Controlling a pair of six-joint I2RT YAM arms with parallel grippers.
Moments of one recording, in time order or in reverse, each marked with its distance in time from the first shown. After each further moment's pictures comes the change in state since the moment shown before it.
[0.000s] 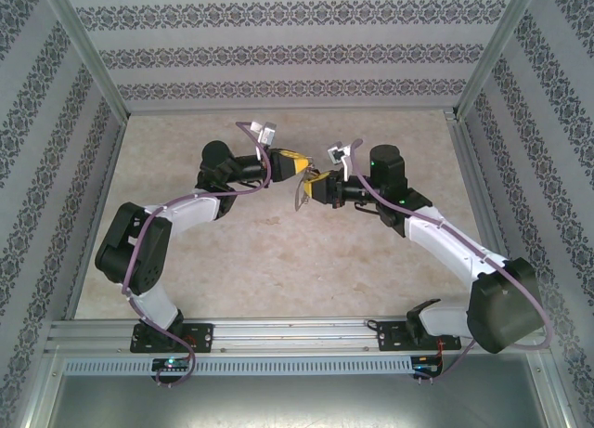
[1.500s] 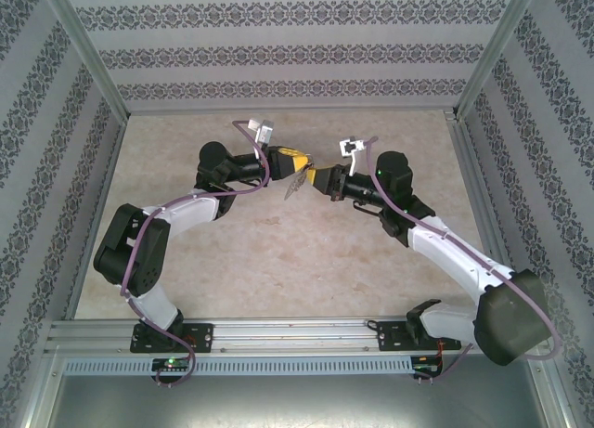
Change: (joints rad) left arm 0.000 -0.011 0.000 0.046 -0.008 -0.023; right arm 0.031 -0.076 -0.065 0.192 0.183 0.260
